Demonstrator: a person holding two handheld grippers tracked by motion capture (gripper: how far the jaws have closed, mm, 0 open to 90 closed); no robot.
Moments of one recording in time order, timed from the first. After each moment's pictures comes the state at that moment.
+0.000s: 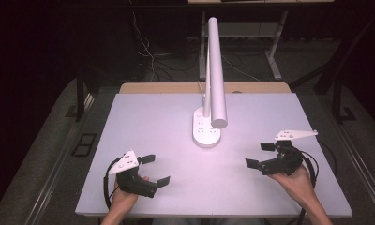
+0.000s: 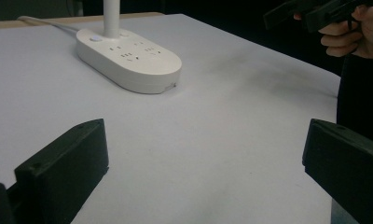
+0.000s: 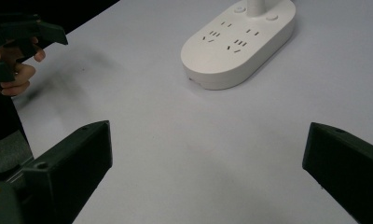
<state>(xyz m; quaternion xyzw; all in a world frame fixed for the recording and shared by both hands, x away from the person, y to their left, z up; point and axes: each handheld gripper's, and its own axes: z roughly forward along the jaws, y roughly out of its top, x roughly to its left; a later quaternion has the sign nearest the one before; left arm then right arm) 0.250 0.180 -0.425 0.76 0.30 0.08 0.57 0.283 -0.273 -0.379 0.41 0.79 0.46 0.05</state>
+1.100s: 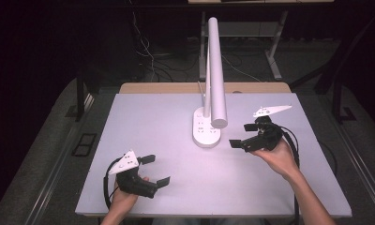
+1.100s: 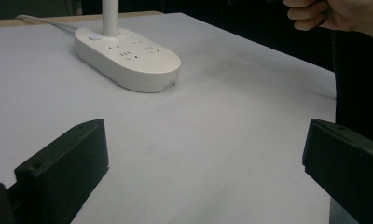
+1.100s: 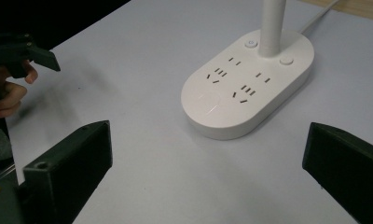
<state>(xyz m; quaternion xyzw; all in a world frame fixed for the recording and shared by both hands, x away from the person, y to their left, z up) 0.249 0.179 -0.425 0.76 0.30 0.08 0.57 0.343 -0.232 -0.355 0.37 0.81 0.44 0.04</state>
